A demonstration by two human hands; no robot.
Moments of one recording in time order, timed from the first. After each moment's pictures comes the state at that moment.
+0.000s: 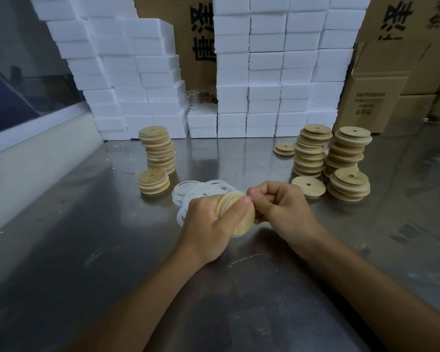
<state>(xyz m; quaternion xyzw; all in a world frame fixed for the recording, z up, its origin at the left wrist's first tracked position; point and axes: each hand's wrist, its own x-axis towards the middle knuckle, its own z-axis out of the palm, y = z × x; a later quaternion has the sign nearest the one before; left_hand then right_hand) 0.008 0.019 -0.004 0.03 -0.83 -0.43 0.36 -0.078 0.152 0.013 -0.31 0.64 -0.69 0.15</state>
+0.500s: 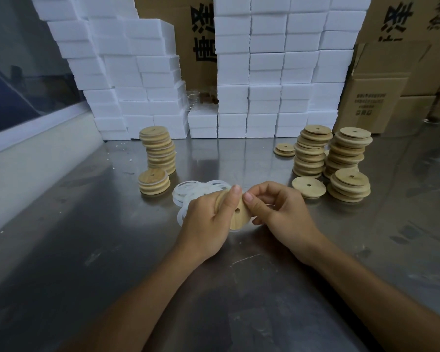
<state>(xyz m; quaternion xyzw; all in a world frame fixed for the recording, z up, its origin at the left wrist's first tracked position) 0.004 0.015 -0.002 0.04 -0.84 -0.43 0.33 -0.076 0.153 0.008 -0.33 0.66 -0.67 0.12</state>
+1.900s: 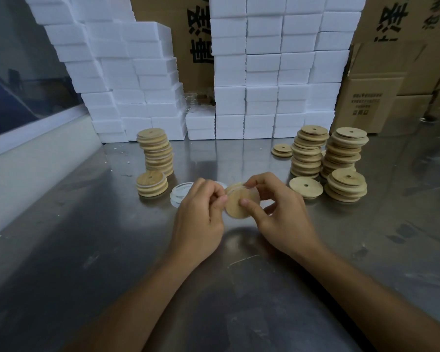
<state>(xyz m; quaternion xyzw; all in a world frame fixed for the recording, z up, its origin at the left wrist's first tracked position) 0.004 0.011 -0.002 0.05 -0.85 -0.29 0.43 -0.079 0.155 0.005 -0.41 0.73 -0.53 -0.11</state>
